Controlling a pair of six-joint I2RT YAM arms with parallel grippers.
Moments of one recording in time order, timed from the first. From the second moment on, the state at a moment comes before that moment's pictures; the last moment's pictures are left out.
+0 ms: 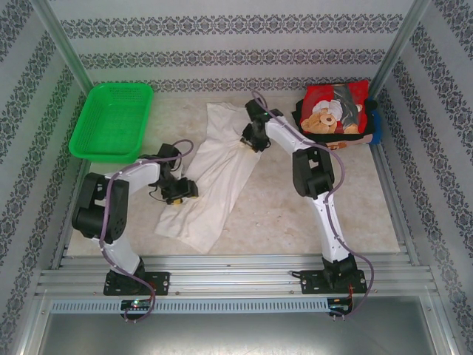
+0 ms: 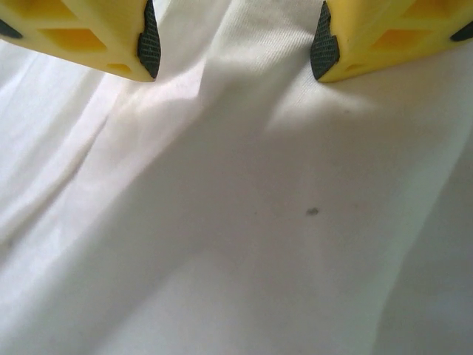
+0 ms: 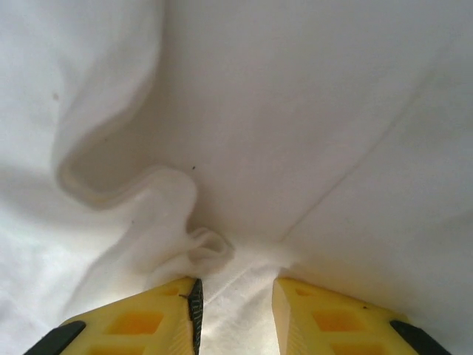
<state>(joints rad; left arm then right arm) -0.23 1.74 1.02 -0.69 0.38 -0.44 0.36 2.53 2.22 -0.86 -0.15 1.00</state>
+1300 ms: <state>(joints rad) -0.22 1.21 0.74 -0.77 0.55 -0.50 0.57 1.38 0.81 -0.49 -0.46 1.00</state>
